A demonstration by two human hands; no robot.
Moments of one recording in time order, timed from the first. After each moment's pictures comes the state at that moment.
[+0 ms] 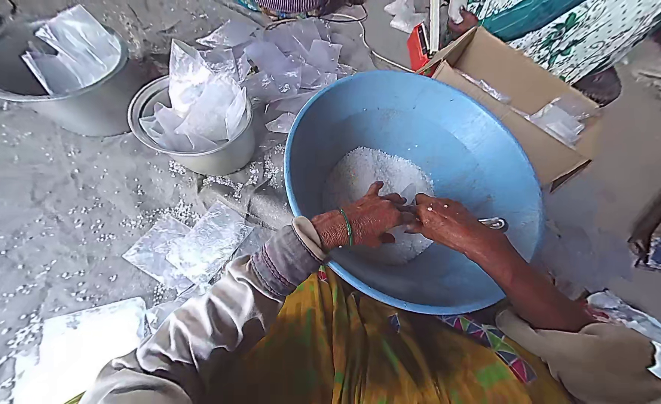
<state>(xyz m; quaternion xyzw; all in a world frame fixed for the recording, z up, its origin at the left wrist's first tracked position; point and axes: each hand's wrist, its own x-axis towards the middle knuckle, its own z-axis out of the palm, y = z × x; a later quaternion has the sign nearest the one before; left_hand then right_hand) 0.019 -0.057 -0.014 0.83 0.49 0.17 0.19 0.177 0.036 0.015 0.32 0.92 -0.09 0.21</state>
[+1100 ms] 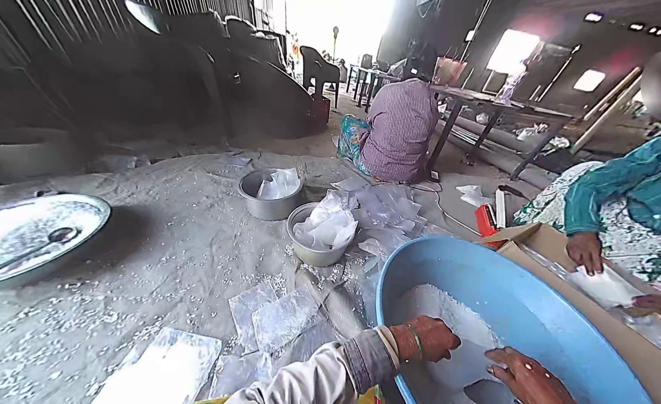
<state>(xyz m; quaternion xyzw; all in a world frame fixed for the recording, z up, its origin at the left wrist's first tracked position) -0.002 -0.055 0.001 0.75 0.61 0.11 0.23 0.182 0.058 0.020 0.35 0.92 -0.13 0.11</state>
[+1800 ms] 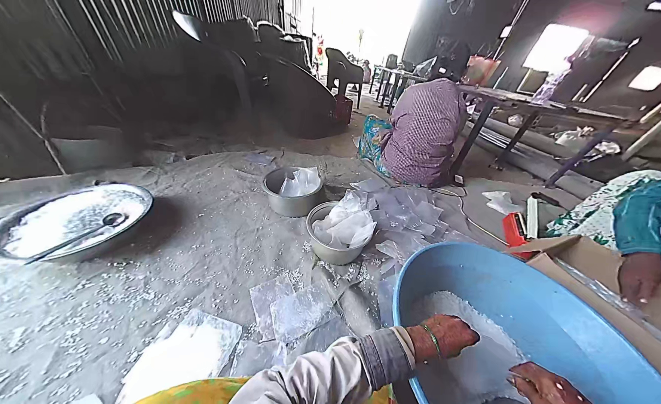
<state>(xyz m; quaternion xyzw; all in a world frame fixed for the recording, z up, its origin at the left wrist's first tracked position) -0.006 -0.054 -0.005 0.73 0.63 0.18 0.20 0.189 0.064 0.007 0.31 0.94 -0.14 0.05</state>
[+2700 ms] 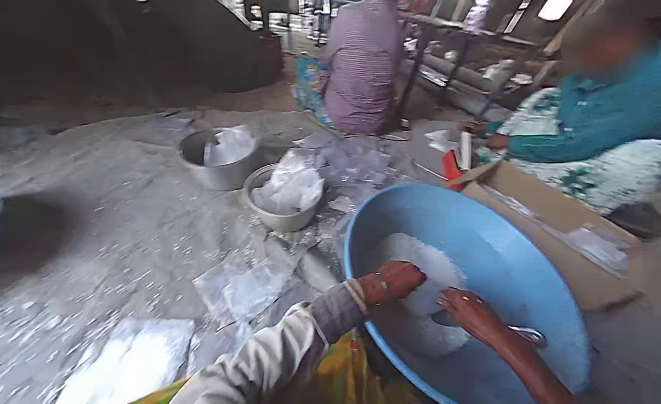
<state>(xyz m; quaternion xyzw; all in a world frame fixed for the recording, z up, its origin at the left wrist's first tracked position) -0.003 -0.053 -0.006 0.76 0.60 0.15 0.19 0.176 0.046 0.003 0.34 0.91 -0.12 0.18</state>
